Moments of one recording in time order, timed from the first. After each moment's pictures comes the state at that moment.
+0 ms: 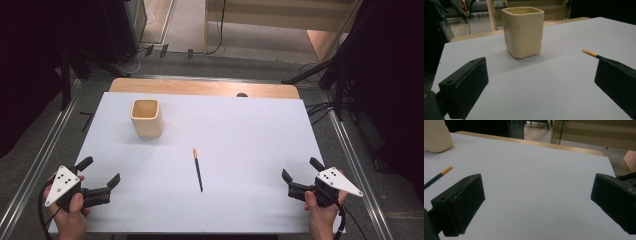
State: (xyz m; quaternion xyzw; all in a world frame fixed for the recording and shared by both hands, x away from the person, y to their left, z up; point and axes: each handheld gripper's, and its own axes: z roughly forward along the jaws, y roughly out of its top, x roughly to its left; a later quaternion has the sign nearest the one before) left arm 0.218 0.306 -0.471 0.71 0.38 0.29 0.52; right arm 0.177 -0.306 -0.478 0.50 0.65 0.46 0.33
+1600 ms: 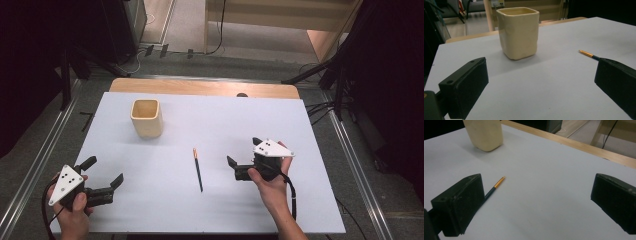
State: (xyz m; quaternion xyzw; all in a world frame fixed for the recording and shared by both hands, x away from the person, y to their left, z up) left arm 0.219 0.299 -0.470 0.71 0.38 0.29 0.52; right arm 0.248 -0.180 -0.445 0.42 0.74 0.46 0.24
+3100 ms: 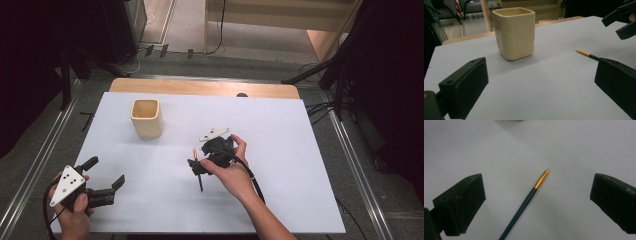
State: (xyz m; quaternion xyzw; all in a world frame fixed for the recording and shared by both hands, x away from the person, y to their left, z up) left arm 0.218 0.296 -0.470 0.72 0.37 0.29 0.52; right arm 0.300 -0.074 -0.449 0.41 0.84 0.33 0.12
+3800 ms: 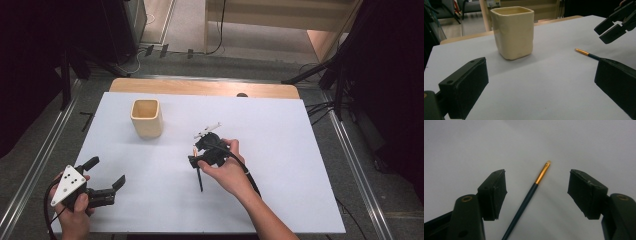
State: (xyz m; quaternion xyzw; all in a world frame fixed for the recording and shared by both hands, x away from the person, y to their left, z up) left arm 0.219 0.296 -0.470 0.72 0.37 0.28 0.52; right arm 0.312 -0.059 -0.450 0.44 0.85 0.27 0.10
